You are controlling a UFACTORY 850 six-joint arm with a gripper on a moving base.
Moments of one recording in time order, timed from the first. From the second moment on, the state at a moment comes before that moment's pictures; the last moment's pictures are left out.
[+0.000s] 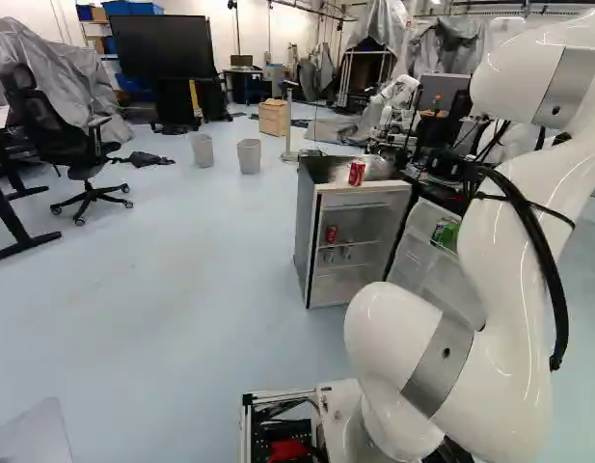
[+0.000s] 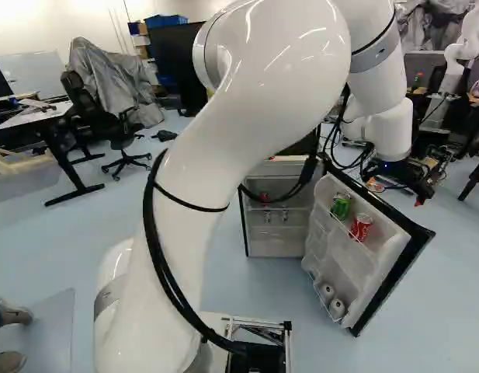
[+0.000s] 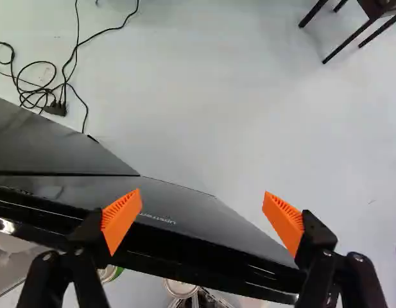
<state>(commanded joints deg) -52.4 -34.9 -83.4 -14.2 -20.1 9.6</state>
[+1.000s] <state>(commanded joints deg) -51.5 -27.3 -72.9 -14.2 -20.1 9.6</state>
